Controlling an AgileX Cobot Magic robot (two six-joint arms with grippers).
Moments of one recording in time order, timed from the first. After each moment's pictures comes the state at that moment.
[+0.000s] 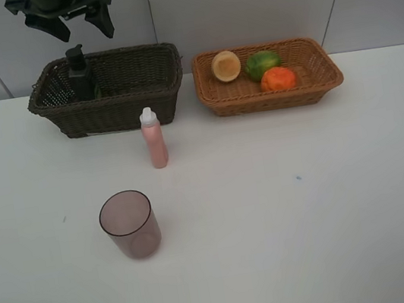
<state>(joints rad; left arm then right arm) -0.27 2.09 -1.93 -0.08 0.99 0.00 -0.07 0.00 -0.52 -0.11 1.06 0.04</state>
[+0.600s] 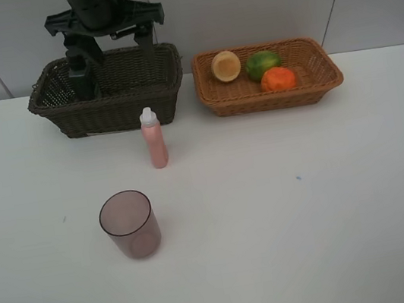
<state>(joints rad) -0.48 2.07 -1.86 0.06 1.10 -0.34 -0.07 0.00 -0.52 -0.11 1.06 0.04</state>
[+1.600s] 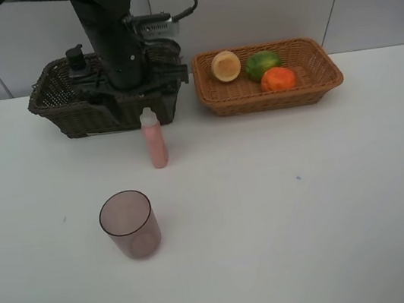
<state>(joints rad) -0.58 2.07 -1.61 0.08 1.01 -0.55 -0.07 0.00 -0.52 -0.11 1.06 0.04</state>
